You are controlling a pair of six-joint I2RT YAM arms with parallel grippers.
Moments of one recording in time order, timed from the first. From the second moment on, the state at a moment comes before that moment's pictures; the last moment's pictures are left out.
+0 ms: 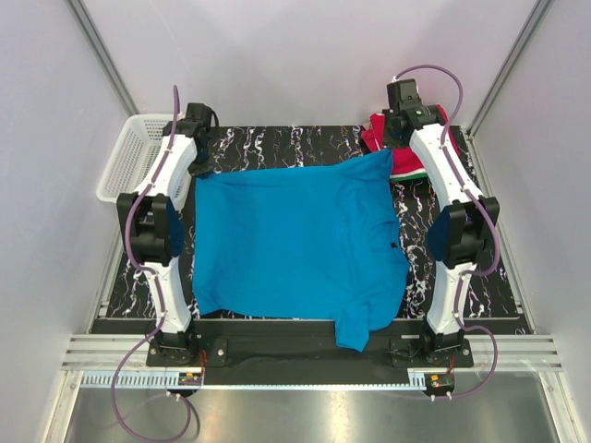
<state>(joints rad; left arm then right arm) -0.08 2.04 1.90 -0.98 -0.26 -0.39 0.21 2.04 2.09 -0.88 0.25 0.21</state>
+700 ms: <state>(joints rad) -0.09 1.95 1.85 -1.03 -0.20 -0.36 0.21 1.91 2.00 -0.90 0.23 0.21</state>
